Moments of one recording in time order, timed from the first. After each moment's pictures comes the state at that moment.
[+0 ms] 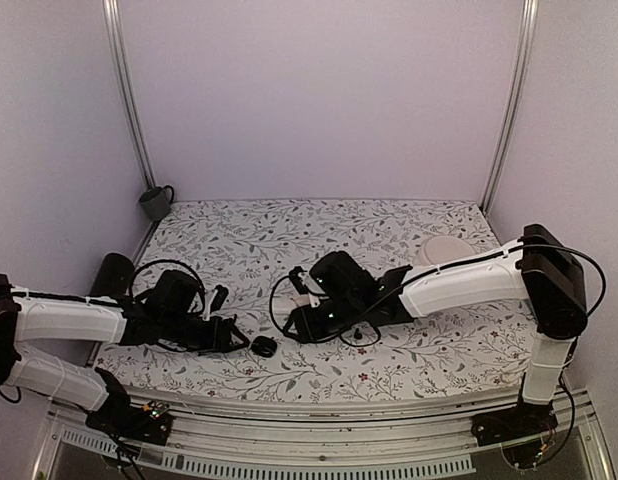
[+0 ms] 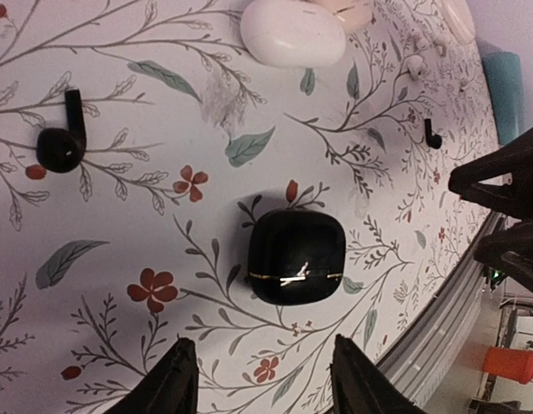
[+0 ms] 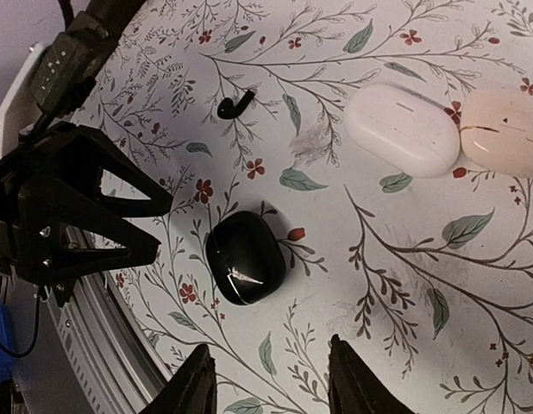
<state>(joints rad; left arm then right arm) -0.67 1.22 0.42 -0.07 0.33 -0.66 1.09 1.90 1.22 -0.09 -0.14 0.59</state>
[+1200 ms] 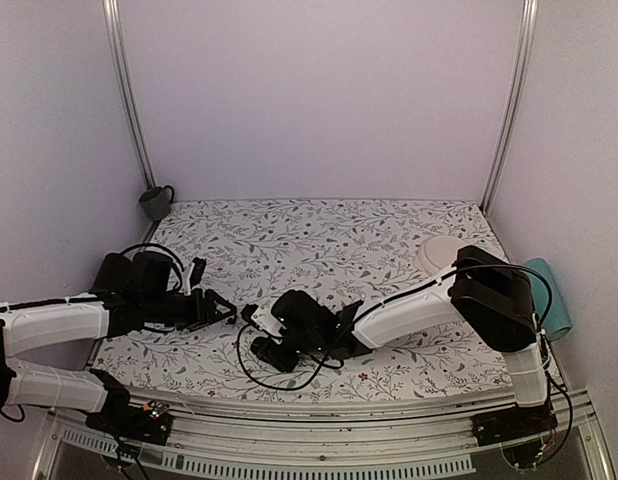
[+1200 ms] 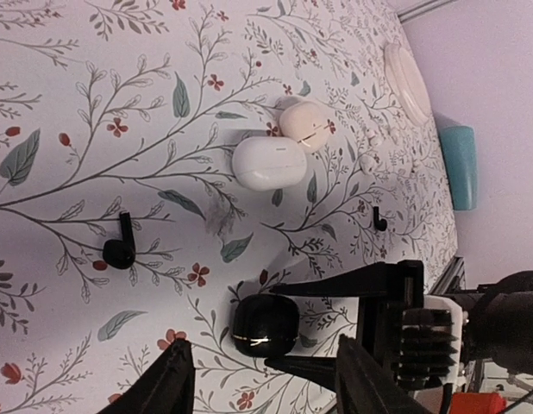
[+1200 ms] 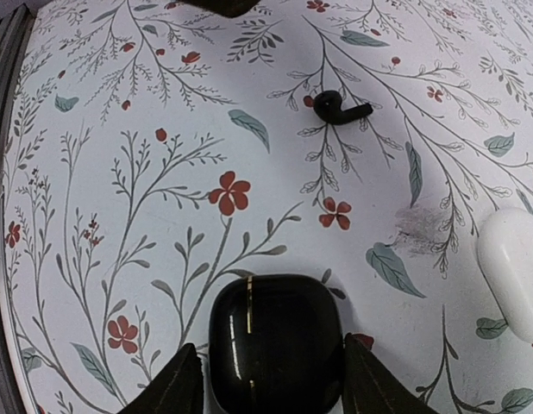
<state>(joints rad) -0.48 1.11 0.44 -0.04 0.40 -0.67 1.20 2.18 1.36 0.09 0.03 0.06</state>
